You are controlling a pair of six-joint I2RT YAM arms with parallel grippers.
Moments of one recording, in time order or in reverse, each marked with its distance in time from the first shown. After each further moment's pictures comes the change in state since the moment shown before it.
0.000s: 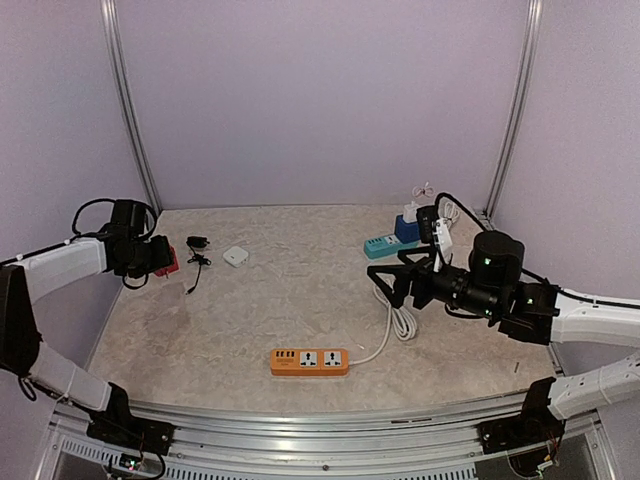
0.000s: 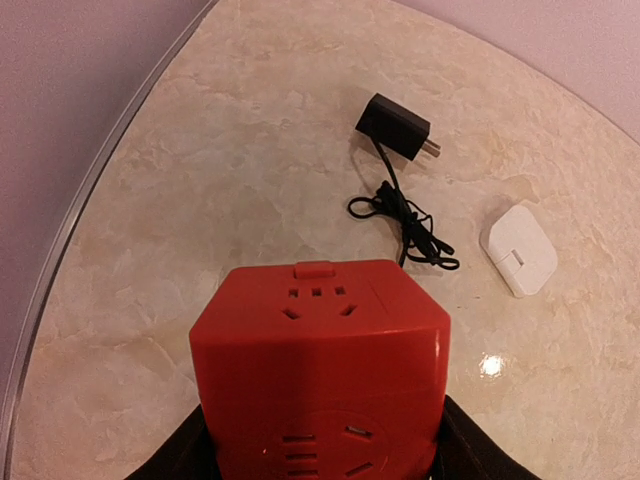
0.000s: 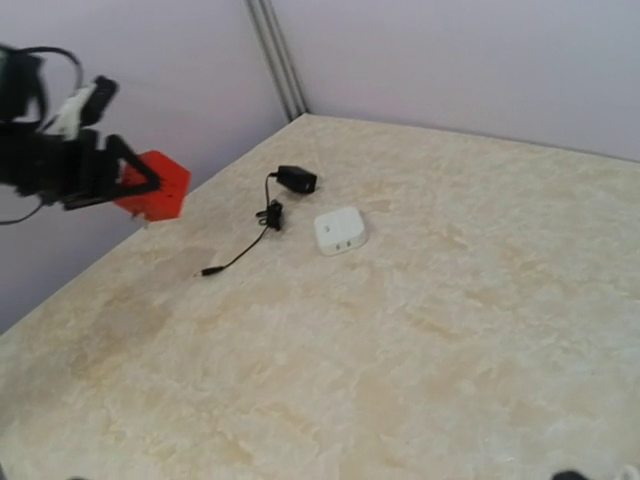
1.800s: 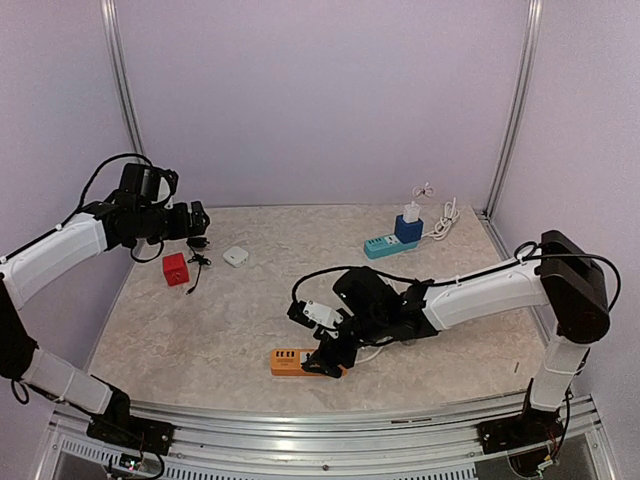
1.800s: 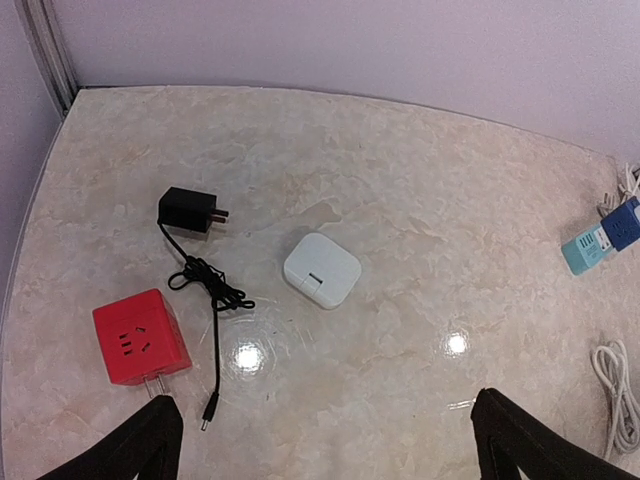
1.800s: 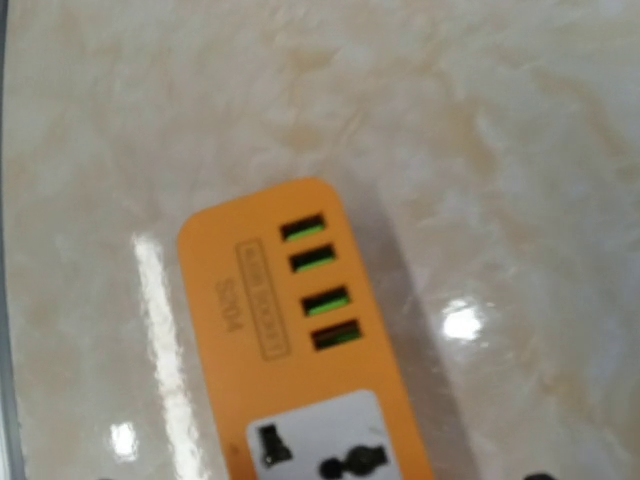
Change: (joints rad) left arm -0.186 0.011 0.253 -0.112 0.096 0.100; right arm 0.147 0.758 0.386 -0.260 -0.315 -0.403
